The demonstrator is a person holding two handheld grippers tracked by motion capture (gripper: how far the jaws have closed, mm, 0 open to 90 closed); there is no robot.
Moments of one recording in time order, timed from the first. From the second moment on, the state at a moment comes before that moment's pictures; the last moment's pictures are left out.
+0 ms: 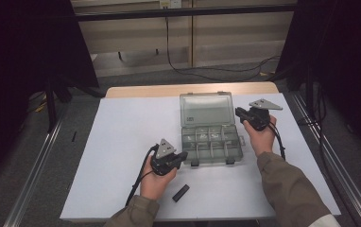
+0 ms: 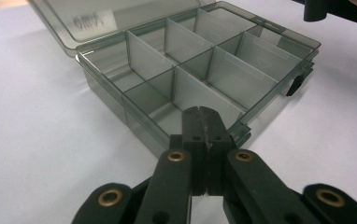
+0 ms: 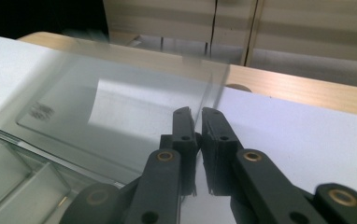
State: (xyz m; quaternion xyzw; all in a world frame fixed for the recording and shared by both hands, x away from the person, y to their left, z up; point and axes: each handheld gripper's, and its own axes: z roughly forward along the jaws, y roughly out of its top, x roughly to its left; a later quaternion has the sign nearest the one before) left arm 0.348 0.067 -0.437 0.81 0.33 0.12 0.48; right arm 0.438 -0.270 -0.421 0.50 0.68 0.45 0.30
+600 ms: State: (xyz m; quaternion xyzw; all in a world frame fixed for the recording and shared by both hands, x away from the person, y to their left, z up) left arm 0.348 0.075 -0.431 0.79 0.35 0.11 0.50; right arm 0.390 -0.281 -0.414 0.45 0.68 0.51 0.28
